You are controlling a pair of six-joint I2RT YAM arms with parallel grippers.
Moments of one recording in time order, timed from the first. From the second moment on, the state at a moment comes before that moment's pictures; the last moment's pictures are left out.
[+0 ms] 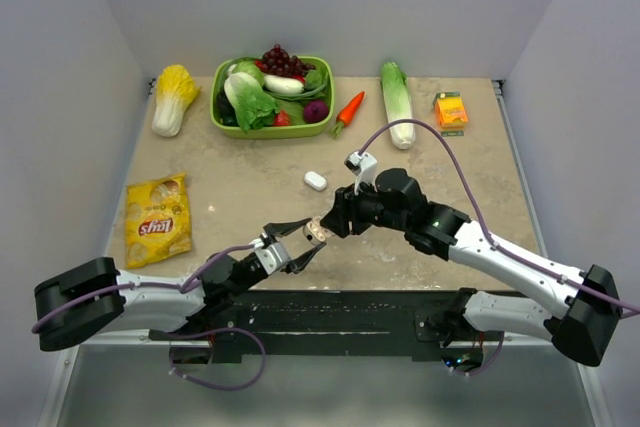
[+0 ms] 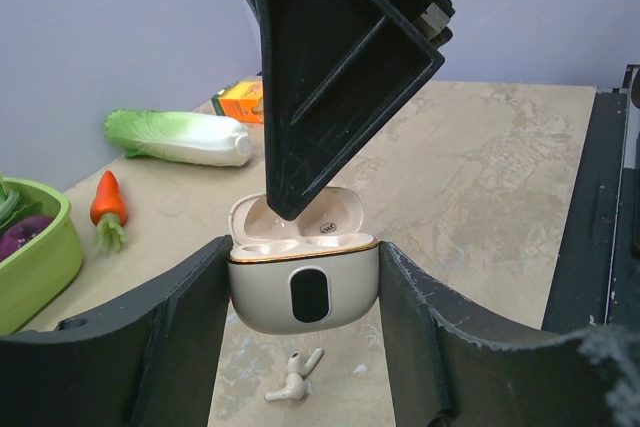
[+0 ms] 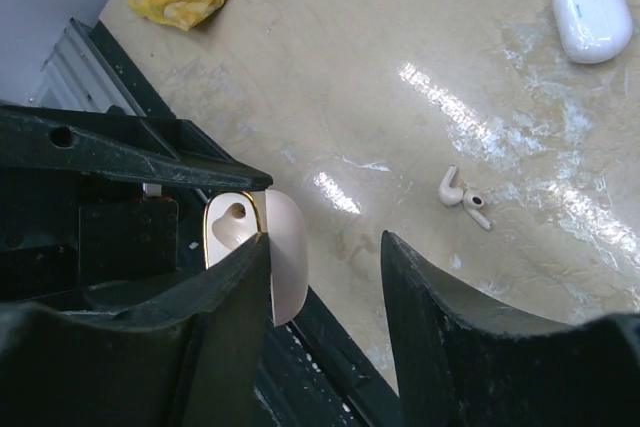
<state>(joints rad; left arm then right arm) -1.14 1.07 0.06 1.26 -0.09 0.25 0.88 1.09 0.83 -0.21 -0.15 0.44</state>
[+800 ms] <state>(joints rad) -1.14 1.06 0.05 1.26 -0.11 0.24 0.86 1.12 0.81 -0.13 -0.25 0.44</state>
